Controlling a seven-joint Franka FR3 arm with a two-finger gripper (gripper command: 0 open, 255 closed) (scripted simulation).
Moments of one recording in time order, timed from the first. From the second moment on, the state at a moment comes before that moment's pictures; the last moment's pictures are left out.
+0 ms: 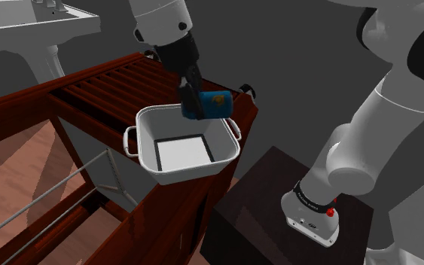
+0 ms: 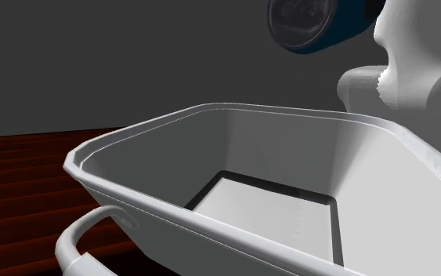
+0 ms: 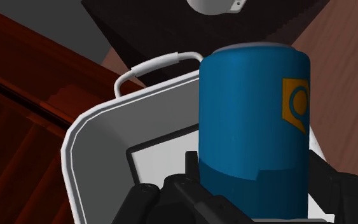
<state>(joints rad) 0.20 0.02 0.50 -1.62 -0.03 1.19 -0.03</state>
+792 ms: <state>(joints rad) 0.22 0.21 0.50 -1.43 -0.12 1.18 -0.01</state>
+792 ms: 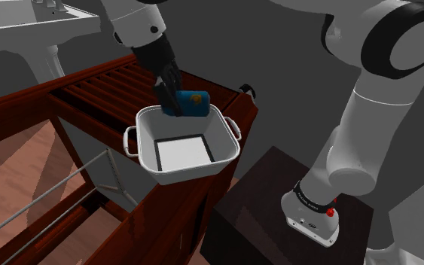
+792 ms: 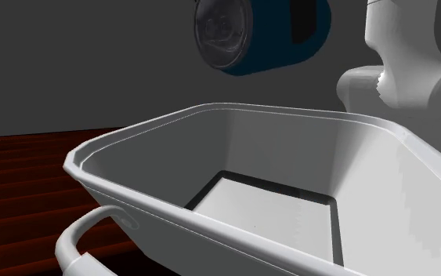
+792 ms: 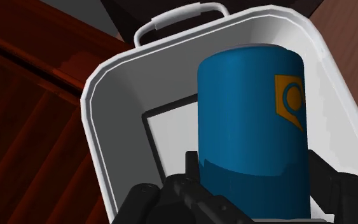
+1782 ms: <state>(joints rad) 0.21 0.20 0.50 -1.56 -0.11 1.29 -0.02</state>
